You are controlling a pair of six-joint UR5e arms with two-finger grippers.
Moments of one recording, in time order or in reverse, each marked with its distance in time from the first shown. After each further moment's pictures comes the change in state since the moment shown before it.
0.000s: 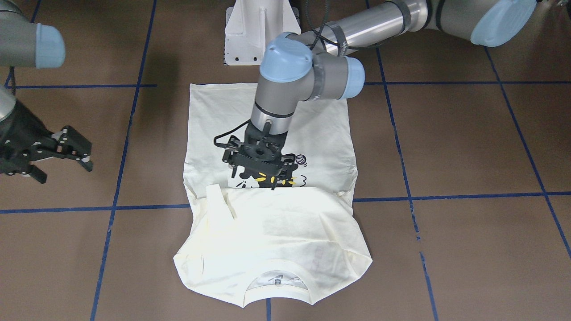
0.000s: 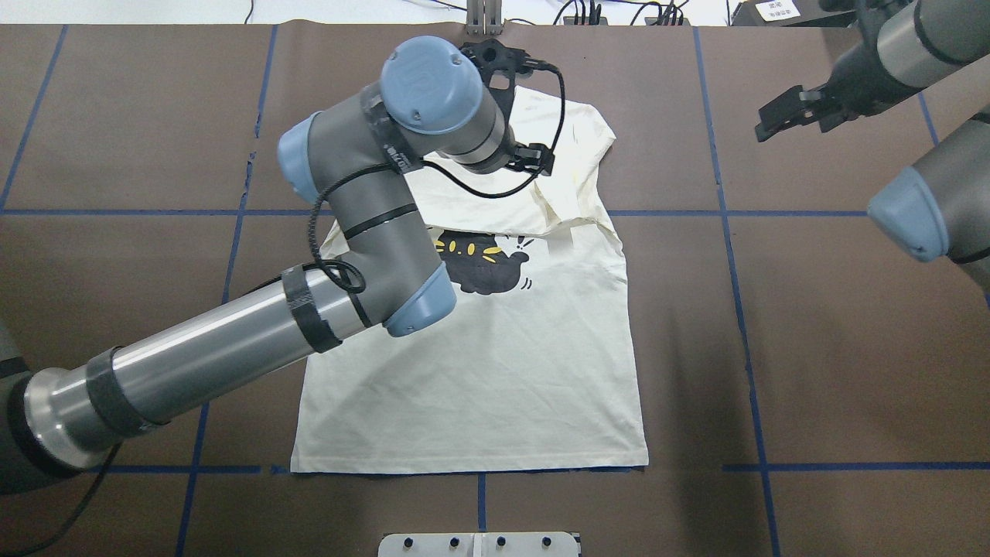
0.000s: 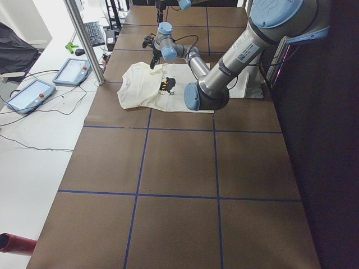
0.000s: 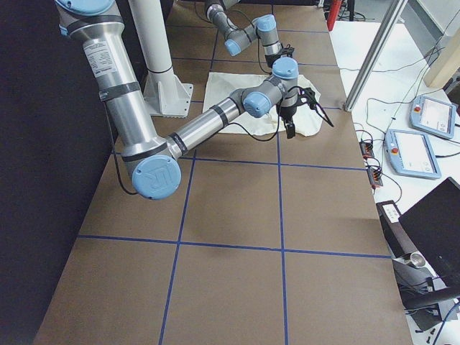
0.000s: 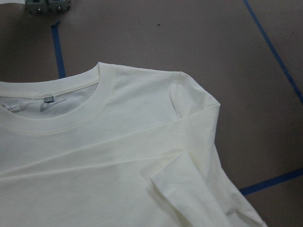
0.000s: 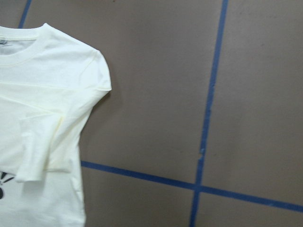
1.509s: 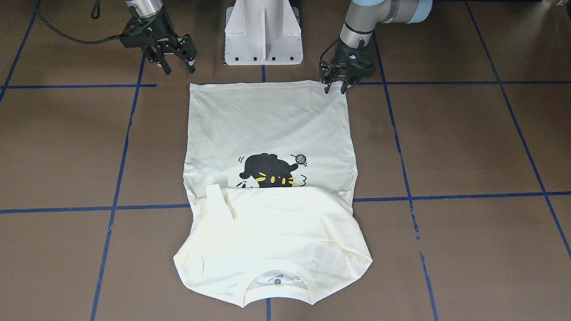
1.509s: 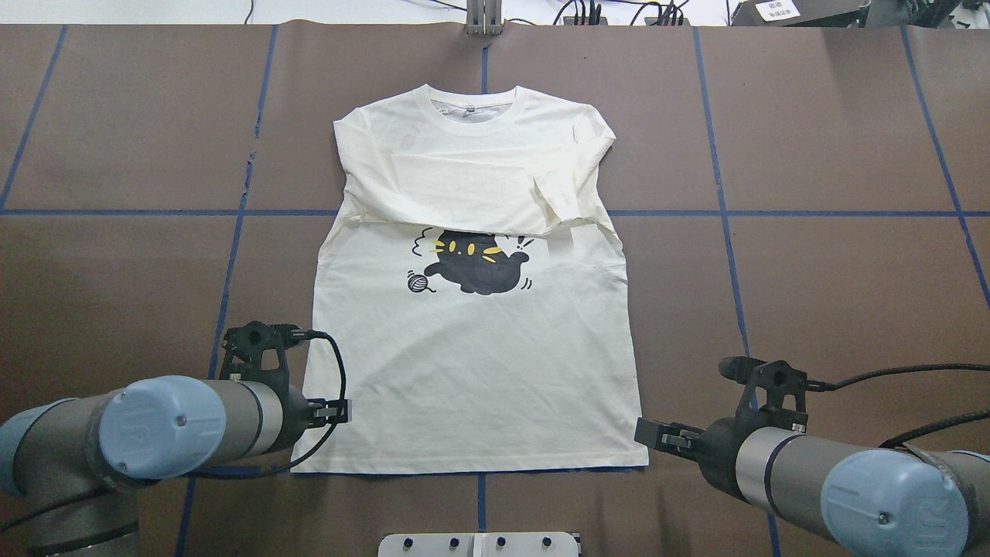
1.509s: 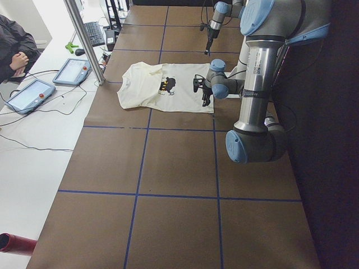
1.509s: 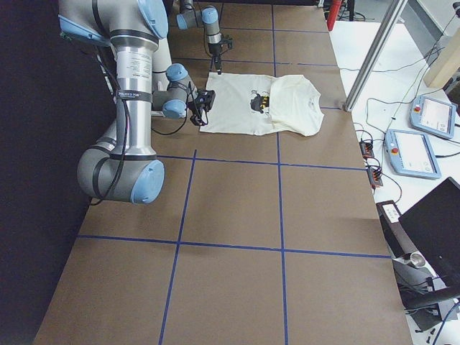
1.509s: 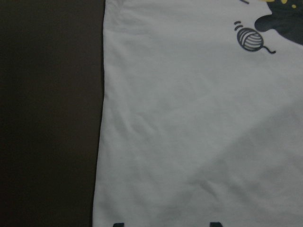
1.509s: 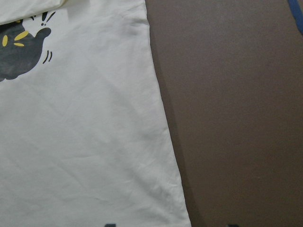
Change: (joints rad) left arm 0.419 0.757 -0.658 0.037 0.205 -0.561; right arm -0.895 -0.420 0.409 0.242 -0.749 0.960
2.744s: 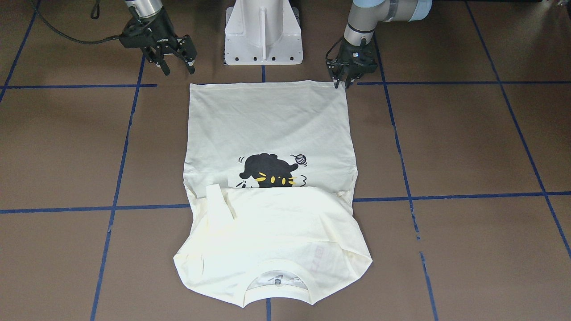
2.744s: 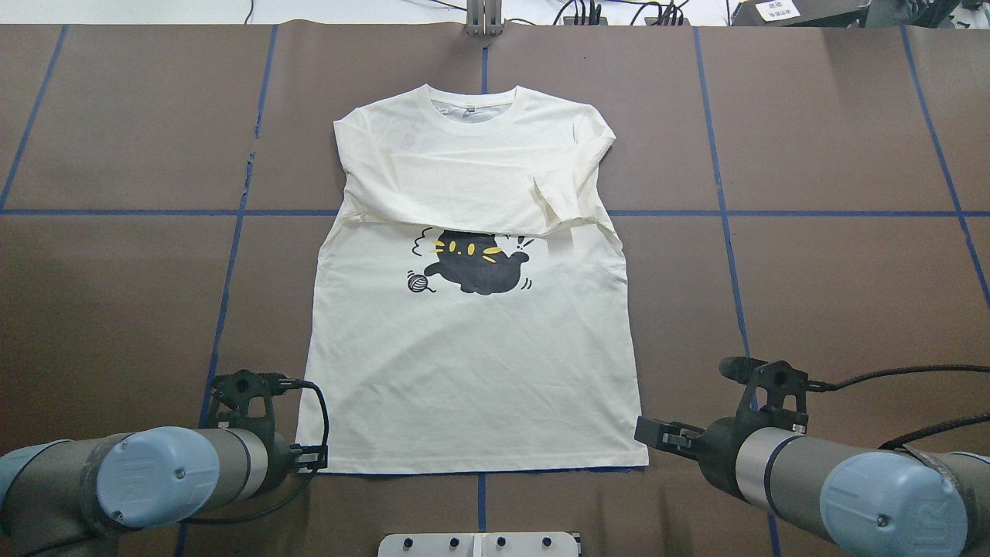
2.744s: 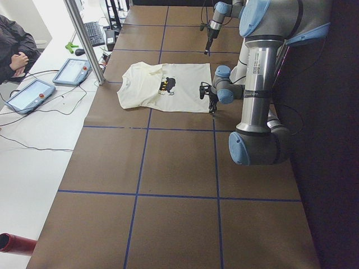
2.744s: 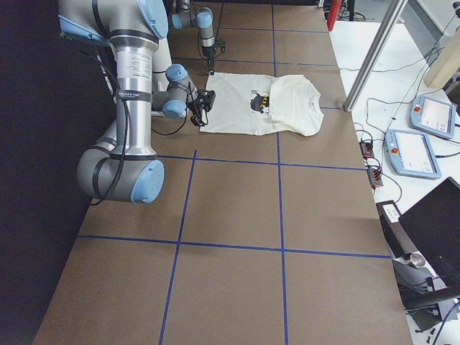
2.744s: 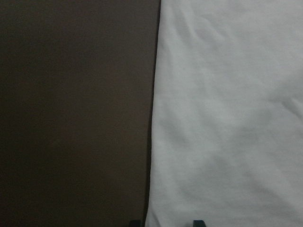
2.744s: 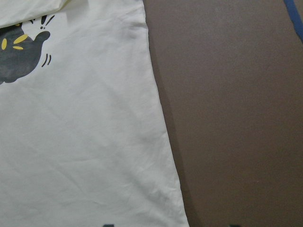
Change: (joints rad) left arm 0.053 0.049 0.001 0.007 0.010 -0.012; right arm 0.000 -0.001 -0.002 0.000 -0.011 0.001
